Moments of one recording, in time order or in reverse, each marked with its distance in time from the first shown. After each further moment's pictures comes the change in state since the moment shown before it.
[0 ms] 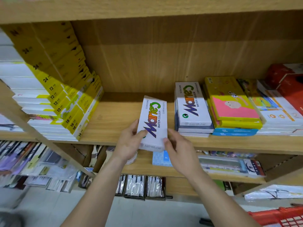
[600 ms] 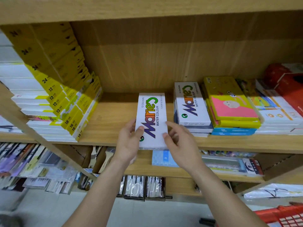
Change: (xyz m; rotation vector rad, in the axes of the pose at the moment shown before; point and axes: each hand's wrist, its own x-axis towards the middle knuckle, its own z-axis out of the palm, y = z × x) left_hand -0.007 0.005 0.009 -0.163 0.167 0.037; right_hand 0.009 -0.009 -0.011 0.067 0.067 -0.006
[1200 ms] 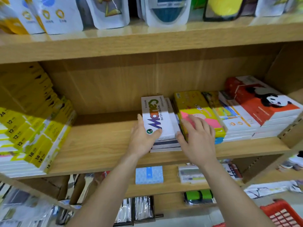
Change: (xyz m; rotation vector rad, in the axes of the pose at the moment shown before) left_hand 0.052 0.021 0.112 0.480 -0.235 0.136; right_hand 0.026 0.048 -0.103 -0.641 0.316 0.053
